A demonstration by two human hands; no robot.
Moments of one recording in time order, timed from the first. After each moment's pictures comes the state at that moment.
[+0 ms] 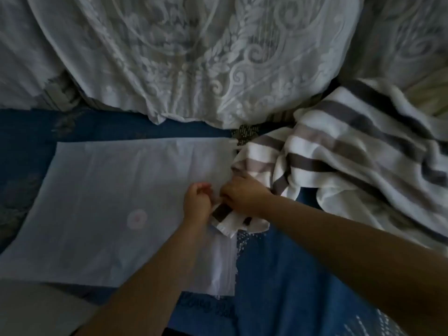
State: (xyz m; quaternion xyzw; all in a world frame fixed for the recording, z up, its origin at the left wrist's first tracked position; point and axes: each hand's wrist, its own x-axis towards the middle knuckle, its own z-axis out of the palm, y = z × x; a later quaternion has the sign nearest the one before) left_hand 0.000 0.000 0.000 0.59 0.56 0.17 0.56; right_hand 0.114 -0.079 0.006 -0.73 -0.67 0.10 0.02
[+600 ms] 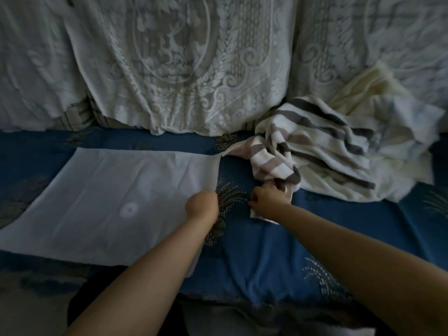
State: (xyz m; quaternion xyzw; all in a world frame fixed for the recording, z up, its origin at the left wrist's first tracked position) left_hand -0.073 -0.099 0.025 0.90 0.42 -0.07 0.10; right_hand 0.043 -0.228 0.017 -0.91 -0.38 0.16 0.06
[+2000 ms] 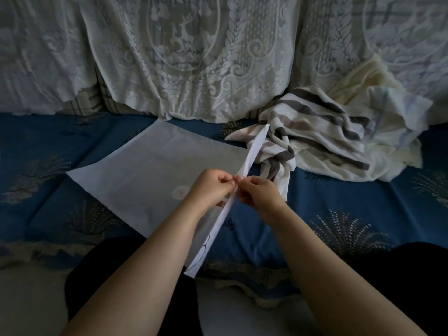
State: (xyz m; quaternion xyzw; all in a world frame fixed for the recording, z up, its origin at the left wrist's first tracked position) left_hand -0.154 -0.142 0.081 0.81 0.30 0.08 0.49; right_hand -0.072 -0.248 0.051 -0.62 -0.14 0.36 0.68
